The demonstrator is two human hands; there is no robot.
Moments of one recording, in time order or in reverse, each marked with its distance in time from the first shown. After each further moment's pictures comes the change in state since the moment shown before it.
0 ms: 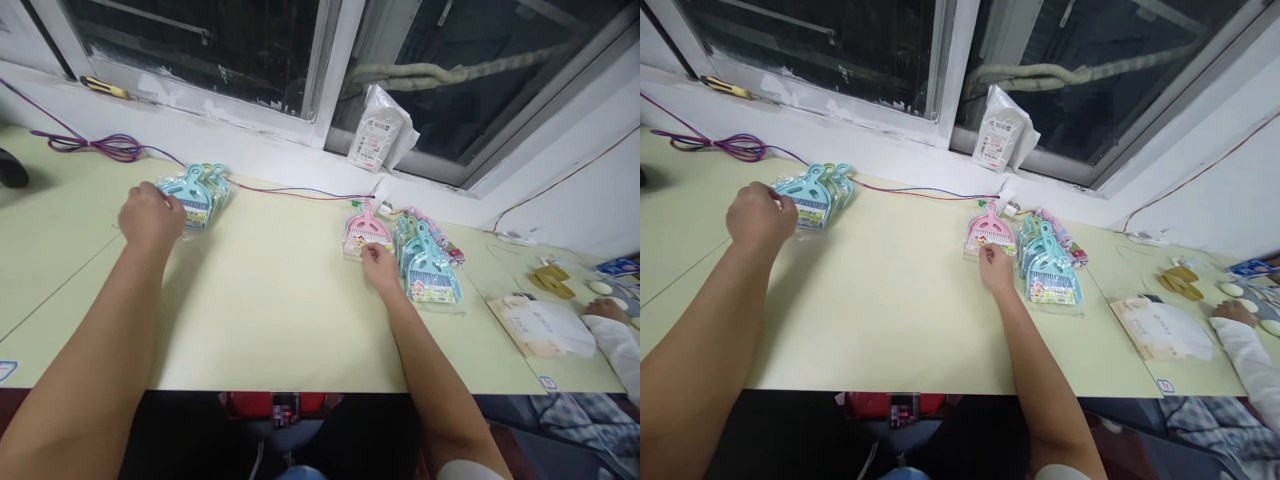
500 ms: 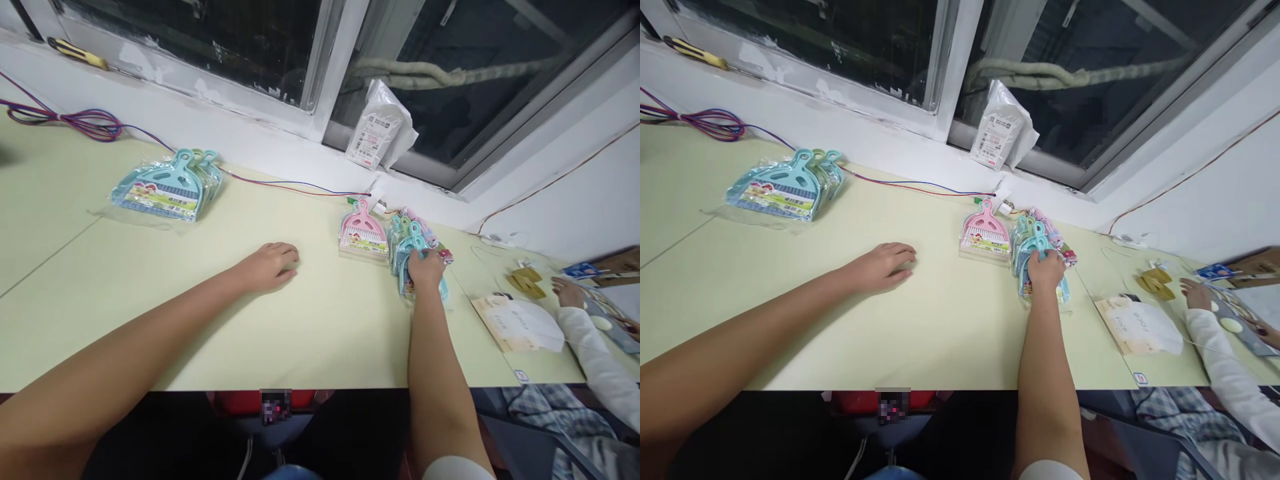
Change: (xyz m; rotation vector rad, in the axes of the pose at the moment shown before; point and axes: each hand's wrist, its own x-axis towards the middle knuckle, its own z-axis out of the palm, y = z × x) left_hand -0.139 0.105 0.045 -0.454 -0.634 1.148; right_hand 0.045 0.102 -0.096 -0.510 0.426 0.288
